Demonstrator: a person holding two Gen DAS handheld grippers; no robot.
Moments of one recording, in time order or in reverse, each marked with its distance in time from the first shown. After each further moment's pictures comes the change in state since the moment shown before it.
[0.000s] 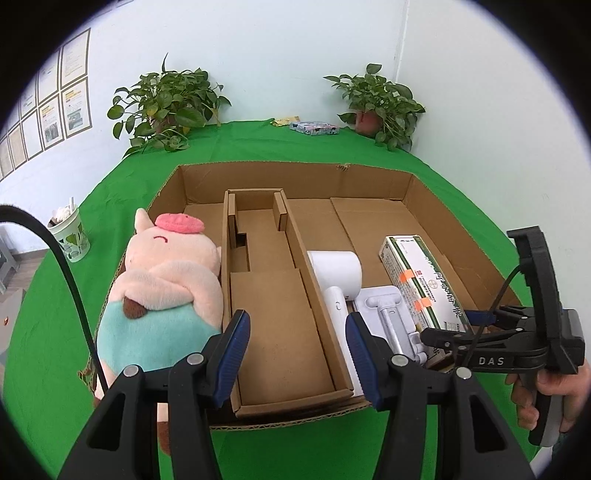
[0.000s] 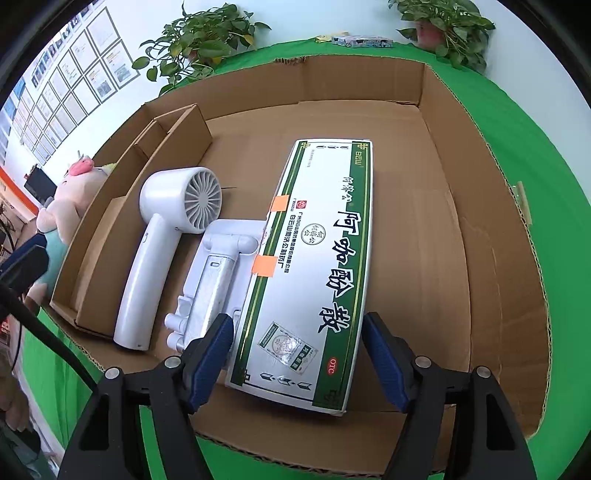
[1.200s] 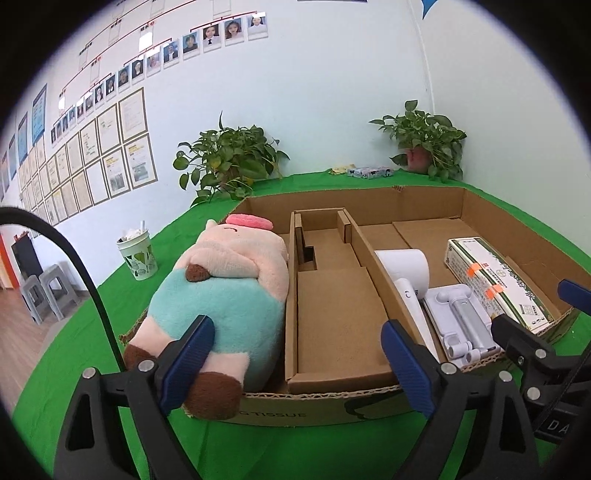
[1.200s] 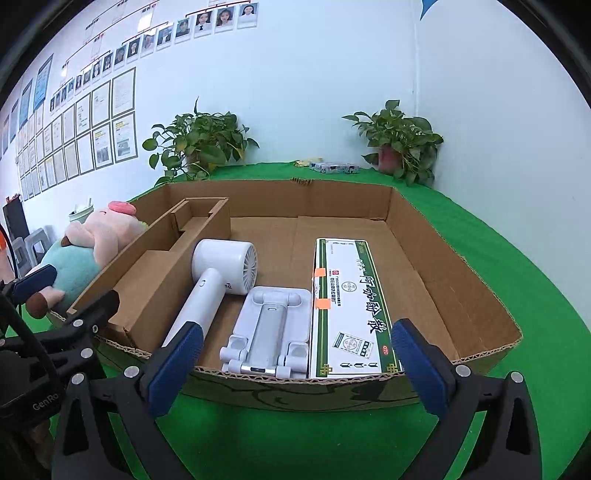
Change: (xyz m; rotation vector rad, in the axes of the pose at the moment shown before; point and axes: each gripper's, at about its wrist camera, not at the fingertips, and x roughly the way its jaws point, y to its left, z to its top) left arm -0.001 -0.002 -0.060 0.051 -0.265 0.293; right arm -0.049 0.070 -0.073 -0.055 -0.553 -0.210
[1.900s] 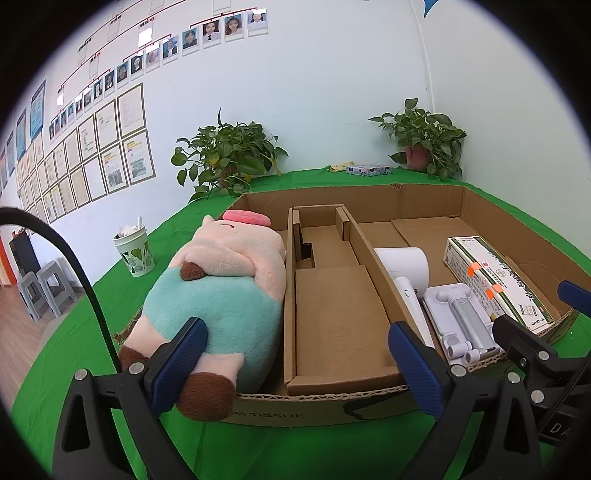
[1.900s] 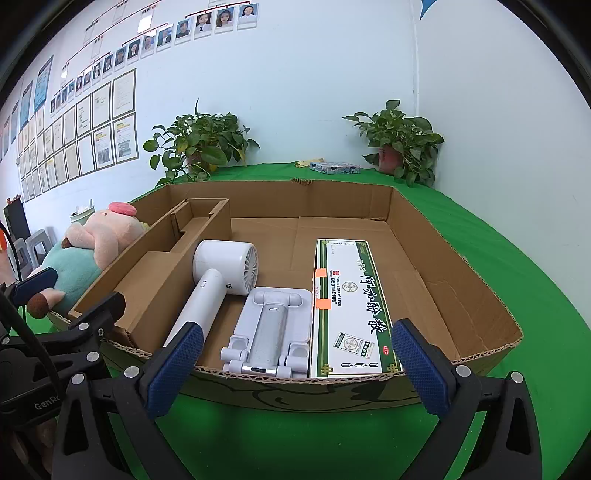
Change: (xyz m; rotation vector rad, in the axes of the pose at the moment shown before) left arm 0.002 0.000 0.000 -0.003 0.008 -0.002; right arm -0.001 0.001 0.000 0.002 -0.003 0.003
